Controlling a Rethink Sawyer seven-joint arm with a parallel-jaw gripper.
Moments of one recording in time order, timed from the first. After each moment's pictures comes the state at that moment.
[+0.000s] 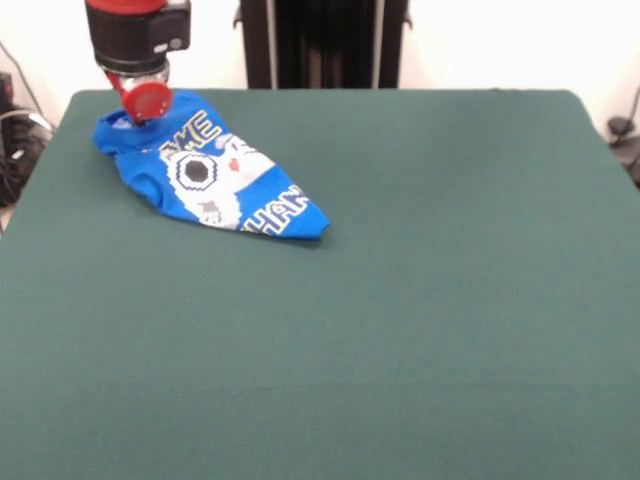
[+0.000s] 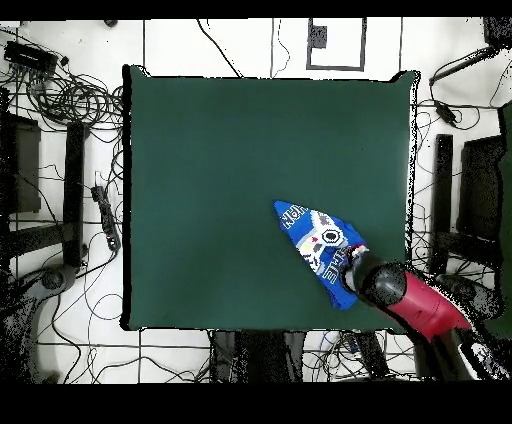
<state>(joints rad) -0.59 -0.50 -0.13 1.81 -0.14 0.23 2.29</state>
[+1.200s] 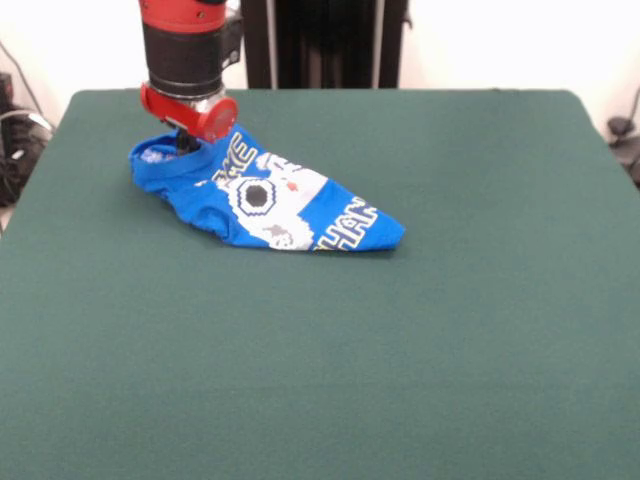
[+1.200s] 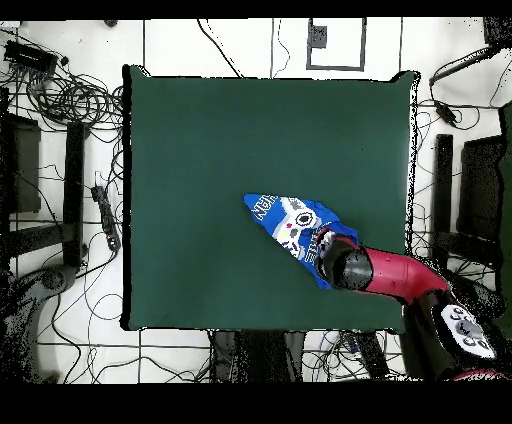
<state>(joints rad) -0.58 -0.52 0.05 1.76 -0.44 0.27 2.25</state>
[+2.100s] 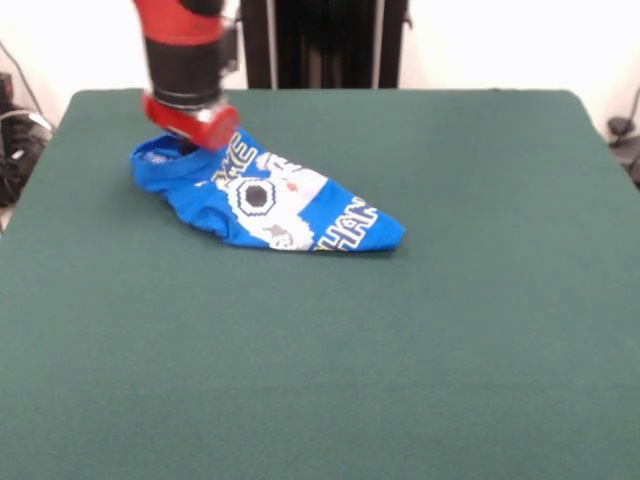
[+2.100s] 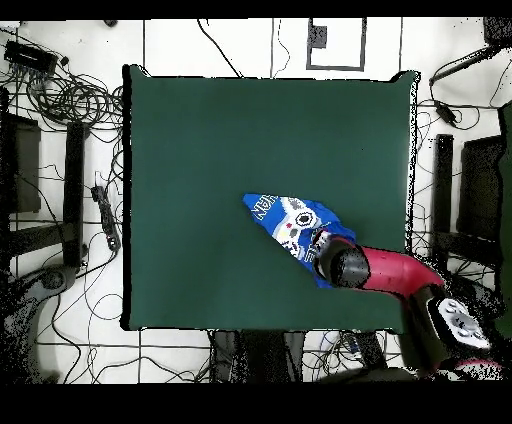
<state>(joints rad) -0.54 -0.48 0.06 1.74 -0.46 0.28 2.25</state>
